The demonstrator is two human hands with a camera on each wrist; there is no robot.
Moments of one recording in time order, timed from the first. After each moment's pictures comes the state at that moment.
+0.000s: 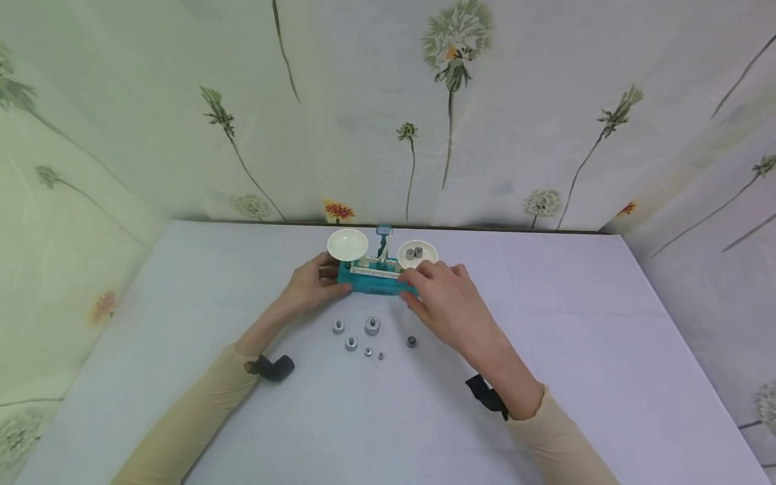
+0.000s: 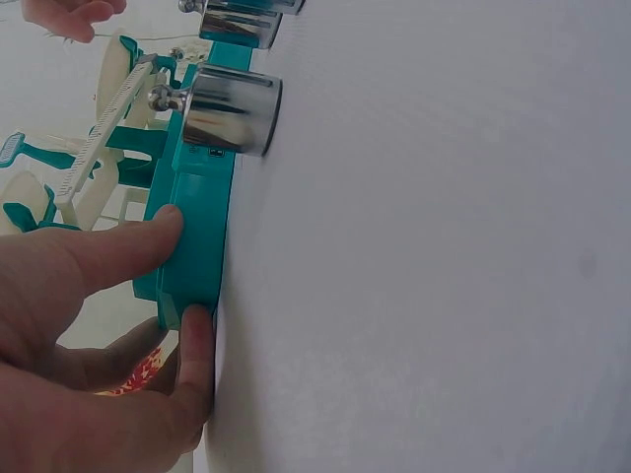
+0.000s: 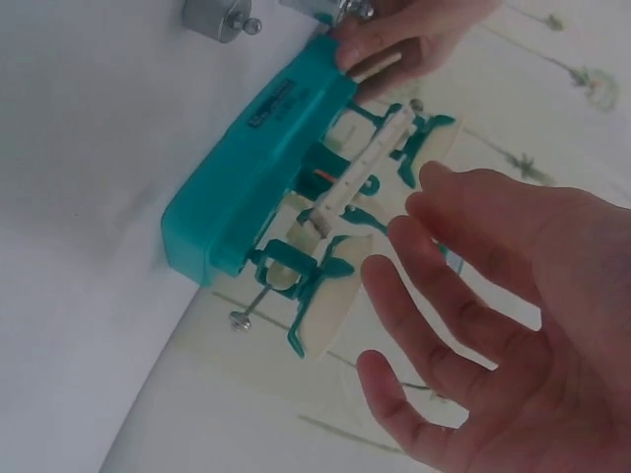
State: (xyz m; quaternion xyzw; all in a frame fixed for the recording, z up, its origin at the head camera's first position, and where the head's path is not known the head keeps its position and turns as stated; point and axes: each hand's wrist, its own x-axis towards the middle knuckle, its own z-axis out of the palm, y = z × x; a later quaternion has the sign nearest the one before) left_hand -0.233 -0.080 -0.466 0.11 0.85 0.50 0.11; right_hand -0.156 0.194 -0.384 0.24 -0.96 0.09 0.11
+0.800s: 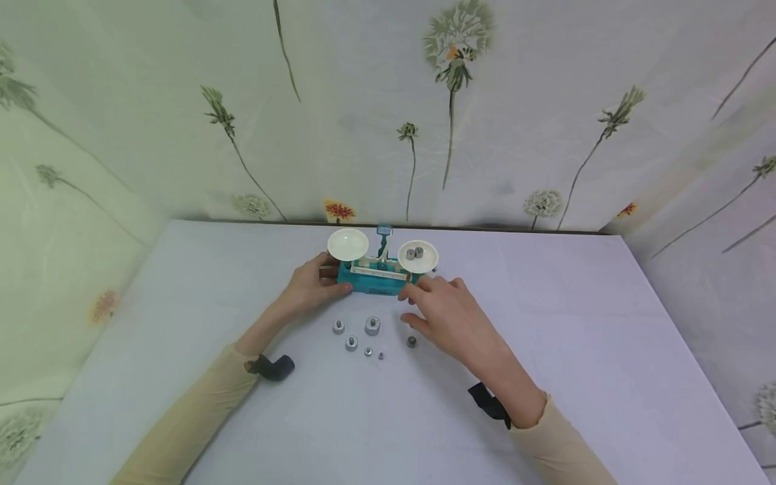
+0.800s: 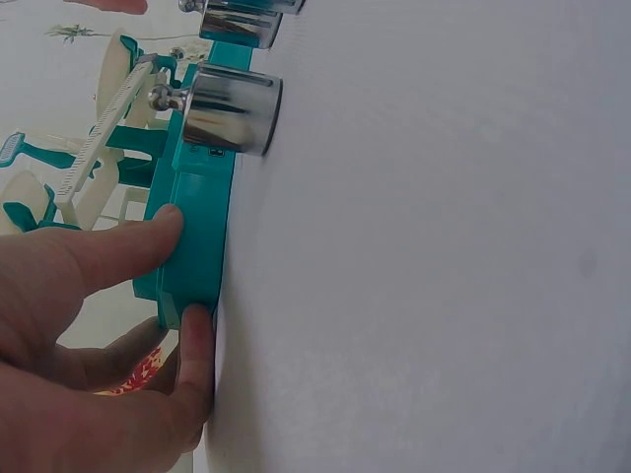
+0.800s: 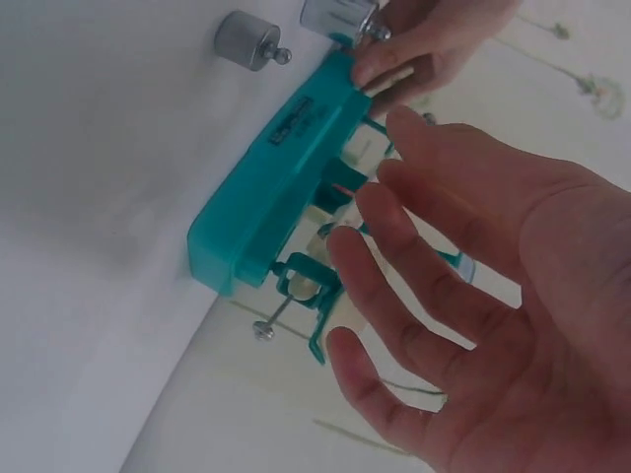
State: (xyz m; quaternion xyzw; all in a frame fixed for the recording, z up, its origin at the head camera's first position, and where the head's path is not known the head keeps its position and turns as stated) left_hand -0.235 -0.080 -0.467 0.11 0.85 0.50 0.11; right_hand -0.148 0.197 -0.392 0.24 -0.96 0.10 0.03
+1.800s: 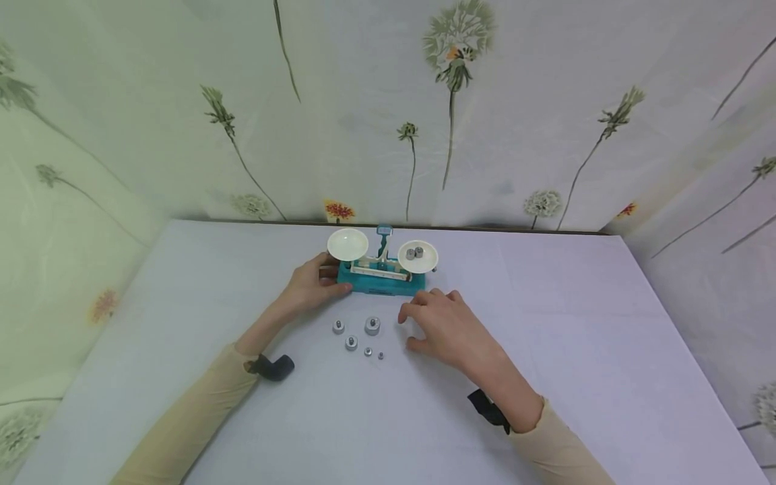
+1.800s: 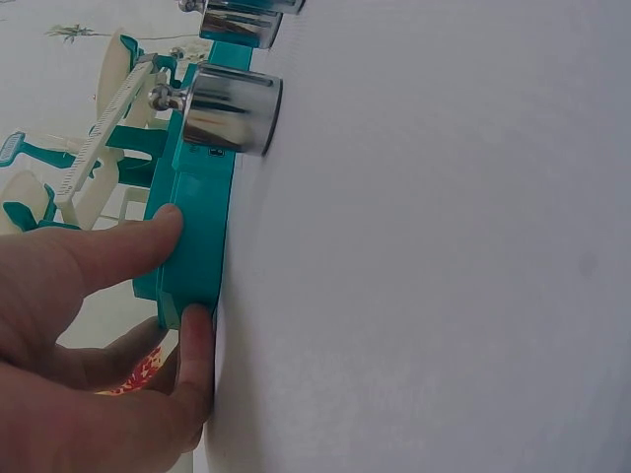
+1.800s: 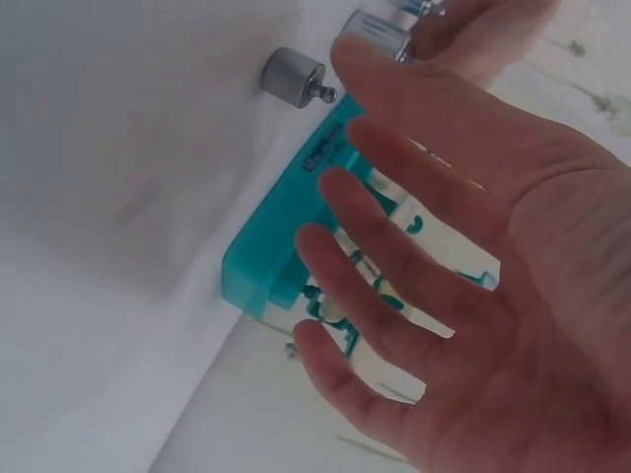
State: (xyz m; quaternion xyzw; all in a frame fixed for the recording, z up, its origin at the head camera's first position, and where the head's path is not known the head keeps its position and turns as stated) left_hand -0.234 -0.080 -0.465 0.11 0.85 0.50 0.11; right_hand -0.143 0.197 -0.405 0.25 -0.96 0.08 -0.05
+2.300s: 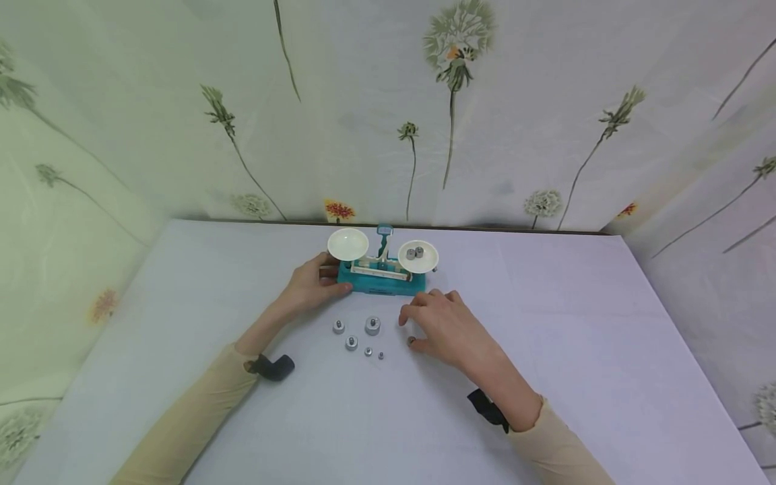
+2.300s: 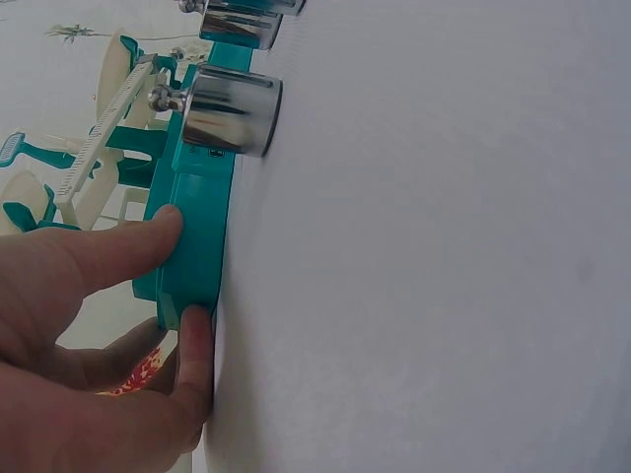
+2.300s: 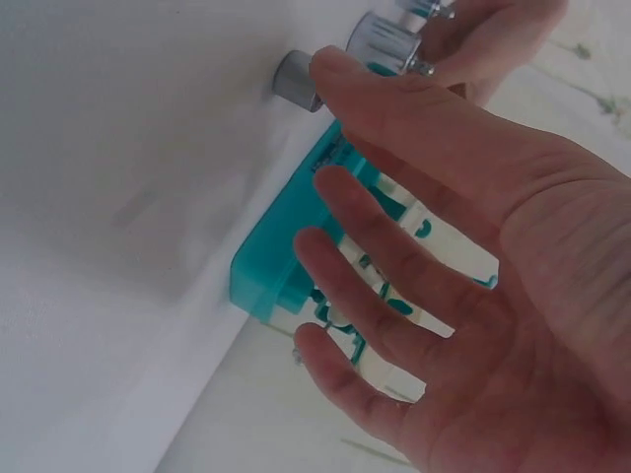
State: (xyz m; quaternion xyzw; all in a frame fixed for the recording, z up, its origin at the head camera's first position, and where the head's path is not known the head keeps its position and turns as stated) left_hand -0.234 -0.080 -0.466 0.11 0.85 0.50 0.11; right_hand -0.144 0.198 -0.409 0.25 -0.96 0.08 -0.05
